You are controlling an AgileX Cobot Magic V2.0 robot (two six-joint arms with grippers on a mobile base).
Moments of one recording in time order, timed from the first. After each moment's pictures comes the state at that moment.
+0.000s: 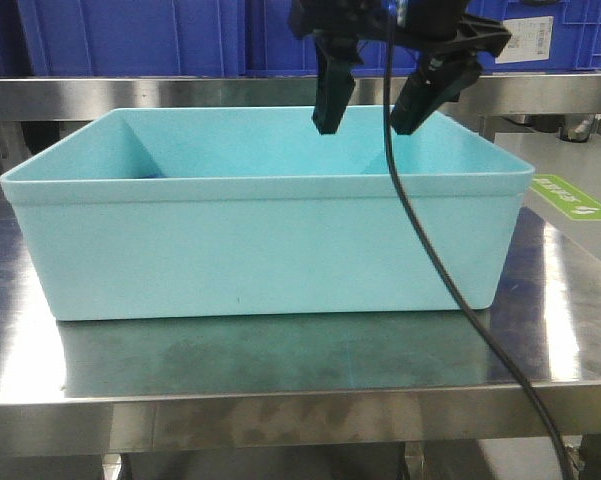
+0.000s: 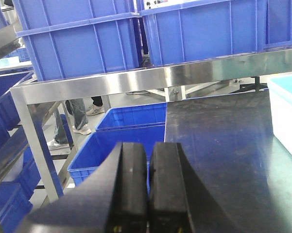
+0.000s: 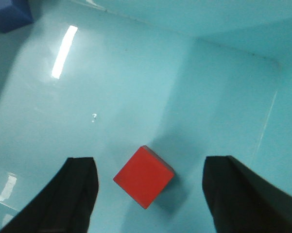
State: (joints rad) left arm 0.11 -0.01 0.01 -0.01 0.03 0.14; right arm 0.49 1.77 -1.51 0.06 0.83 0.14
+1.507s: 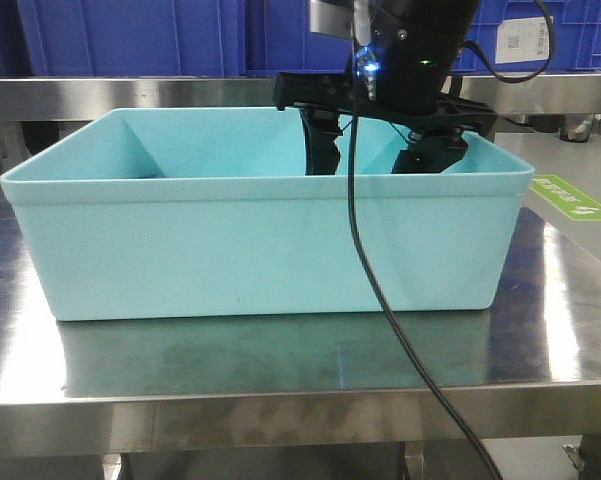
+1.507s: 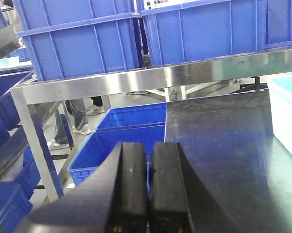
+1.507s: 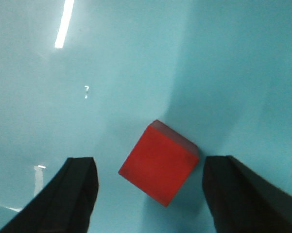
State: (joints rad) left arm 0.11 -0.01 0.01 -0.01 0.03 0.14; right arm 0.49 1.87 -1.51 0.14 0.88 0.25
